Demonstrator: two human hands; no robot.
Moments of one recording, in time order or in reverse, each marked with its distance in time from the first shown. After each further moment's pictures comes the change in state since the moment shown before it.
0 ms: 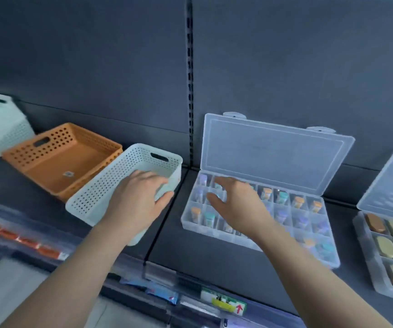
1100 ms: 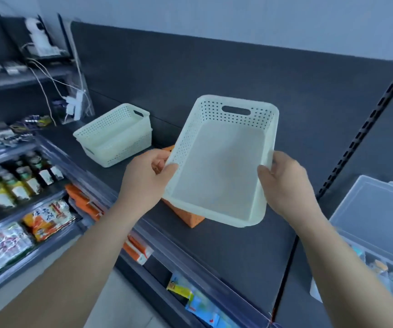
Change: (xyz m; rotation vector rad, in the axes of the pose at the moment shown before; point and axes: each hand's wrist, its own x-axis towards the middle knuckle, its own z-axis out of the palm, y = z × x) left_hand -0.038 -0.235 -0.131 -0.515 0.381 -0.507; right_hand 0.107 -0.242 0.039 0.296 0.170 -0.075
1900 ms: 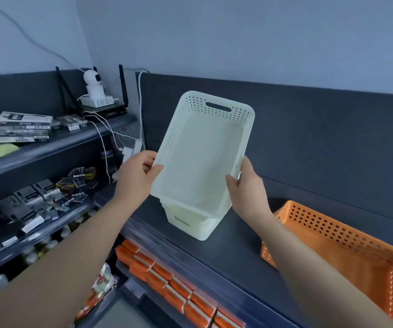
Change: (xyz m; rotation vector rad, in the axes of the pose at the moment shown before) left_hand 0.298 -0.281 -0.247 0.030 0.071 0.139; right_hand 0.162 -0.267 0.359 0.181 0.082 -0.139
